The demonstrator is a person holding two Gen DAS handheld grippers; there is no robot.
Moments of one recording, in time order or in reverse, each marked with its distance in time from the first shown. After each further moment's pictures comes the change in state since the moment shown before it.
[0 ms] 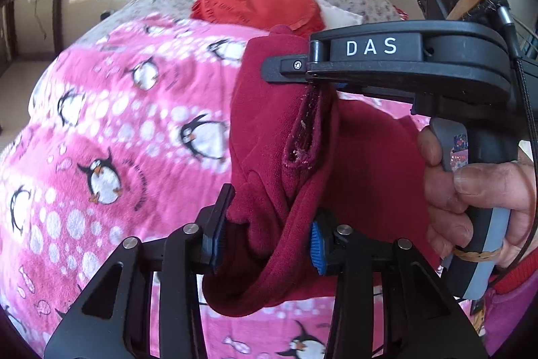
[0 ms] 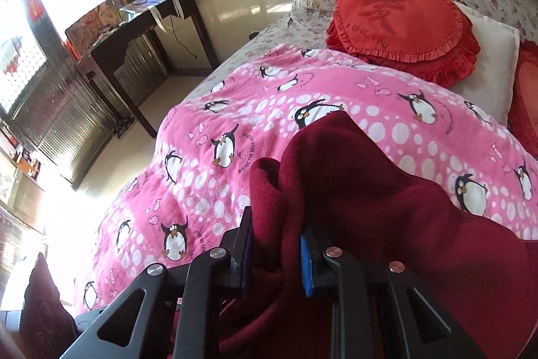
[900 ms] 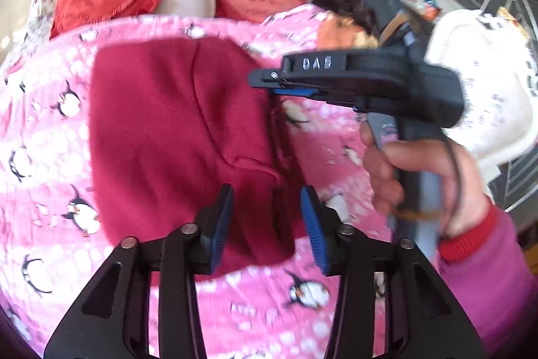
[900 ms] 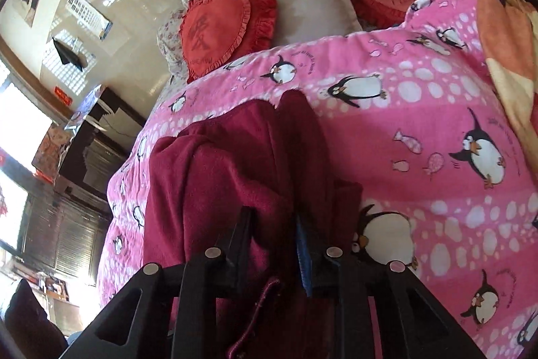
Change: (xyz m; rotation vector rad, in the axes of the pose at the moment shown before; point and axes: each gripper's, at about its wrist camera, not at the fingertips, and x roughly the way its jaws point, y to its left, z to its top) left arm 0.035 -0.216 -0.021 0.345 0.192 -0.234; right arm -0.148 -0.229 -0.150 0.496 -0.142 -0.091
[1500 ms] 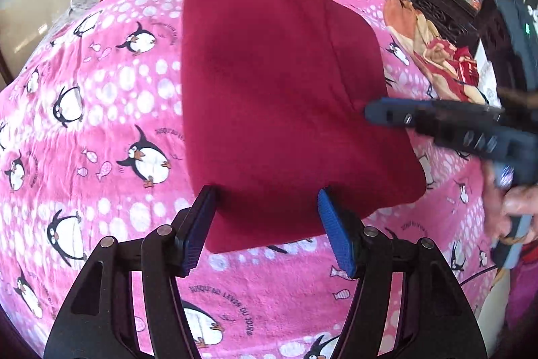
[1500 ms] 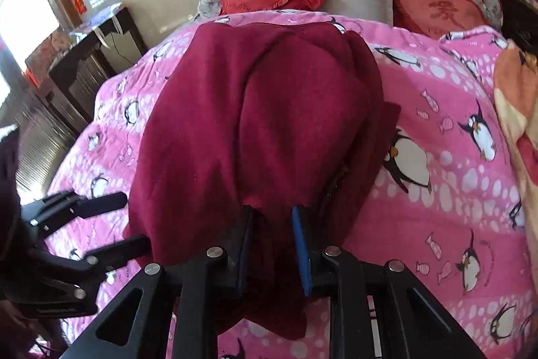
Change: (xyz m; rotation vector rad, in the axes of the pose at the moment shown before) left arm 0.019 0.052 -0.057 -0.051 0.066 0.216; right arm -0.003 0.044 -0.076 -0.277 0.120 -0.042
